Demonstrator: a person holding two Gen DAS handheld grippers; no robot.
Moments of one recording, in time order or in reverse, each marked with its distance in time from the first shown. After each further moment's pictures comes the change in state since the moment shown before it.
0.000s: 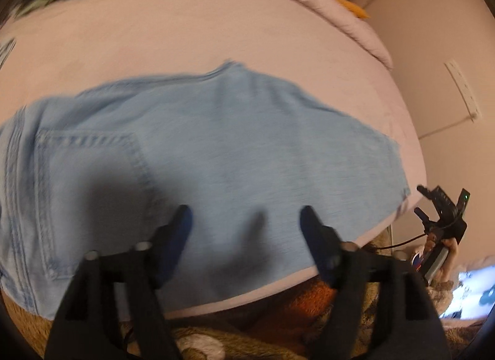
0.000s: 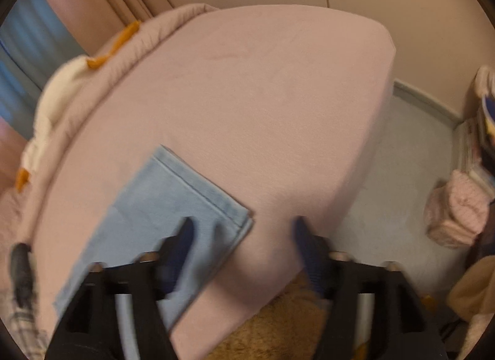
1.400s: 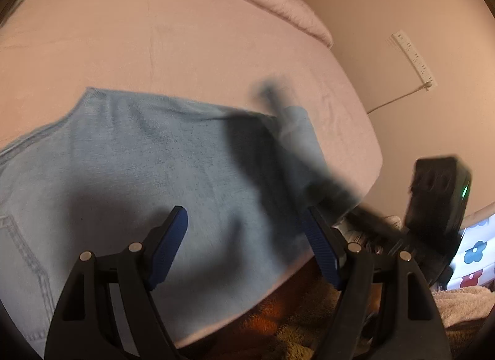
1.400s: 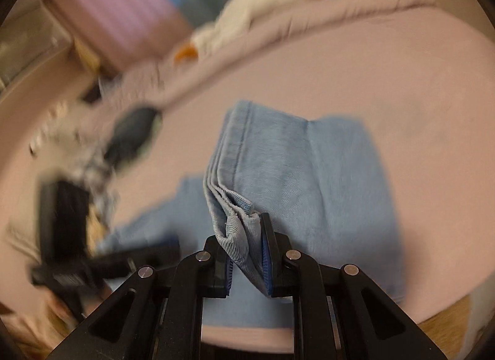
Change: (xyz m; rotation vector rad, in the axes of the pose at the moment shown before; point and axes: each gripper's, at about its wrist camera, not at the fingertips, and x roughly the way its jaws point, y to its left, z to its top) left arm 0.056 -0.065 0.032 0.129 0.083 -0.223; right arm -0.018 0.195 -0.128 -0.603 0.257 0.557
